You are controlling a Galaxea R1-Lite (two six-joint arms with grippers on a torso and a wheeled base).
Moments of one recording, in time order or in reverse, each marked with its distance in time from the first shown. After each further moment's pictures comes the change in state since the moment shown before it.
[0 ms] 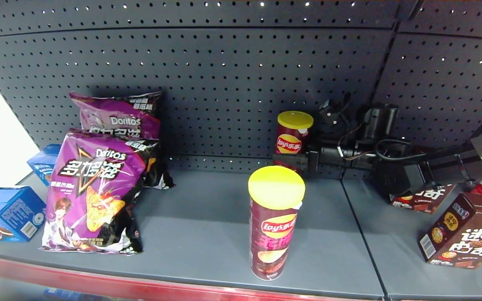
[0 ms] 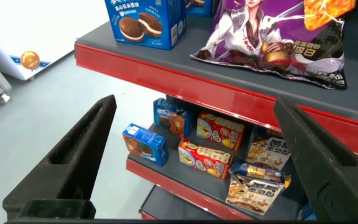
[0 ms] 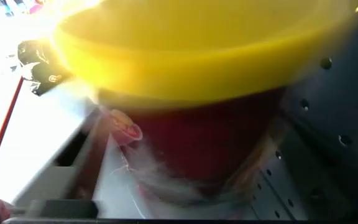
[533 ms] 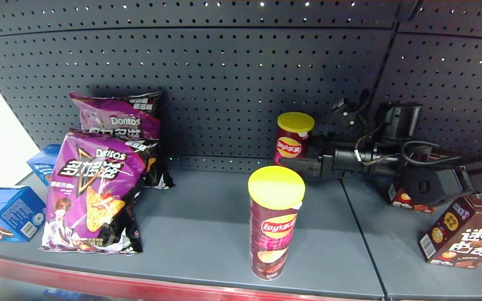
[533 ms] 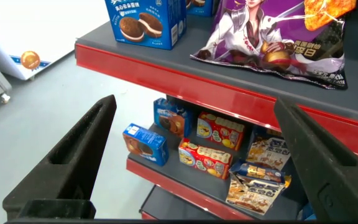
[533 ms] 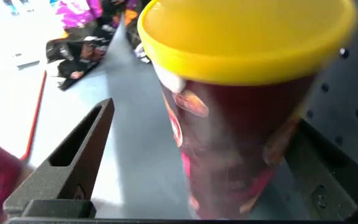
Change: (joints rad) left arm 0.000 0.000 0.000 0.000 0.000 0.000; right arm 0.007 -0.143 0.175 0.001 -0.009 -0.002
